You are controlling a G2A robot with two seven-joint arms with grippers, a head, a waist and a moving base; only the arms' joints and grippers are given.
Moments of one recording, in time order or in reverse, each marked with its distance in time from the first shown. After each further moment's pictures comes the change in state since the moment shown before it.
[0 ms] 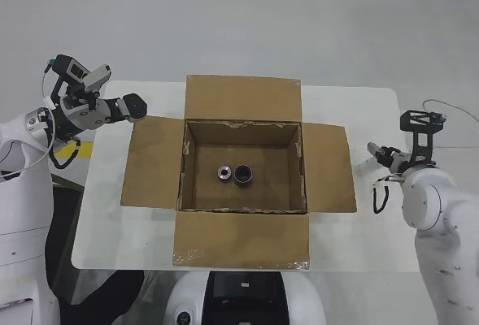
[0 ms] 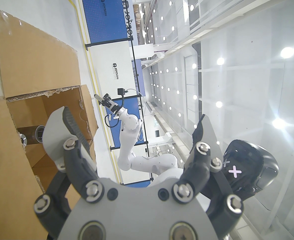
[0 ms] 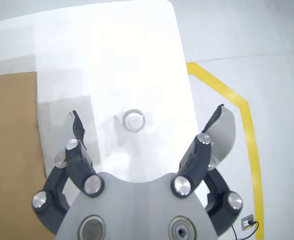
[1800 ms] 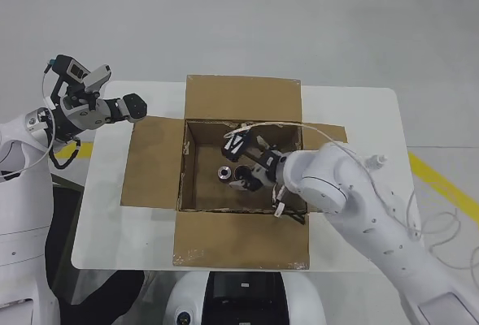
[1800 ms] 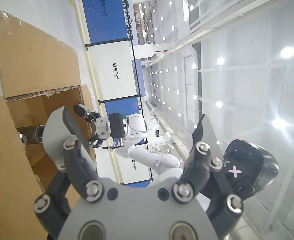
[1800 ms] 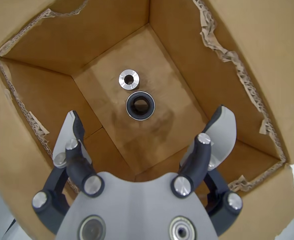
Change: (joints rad) left arm 0.000 0.000 0.000 0.000 0.000 0.000 0.000; right arm 0.527 -0.123 -0.693 0.270 0.444 -0.541 0.084
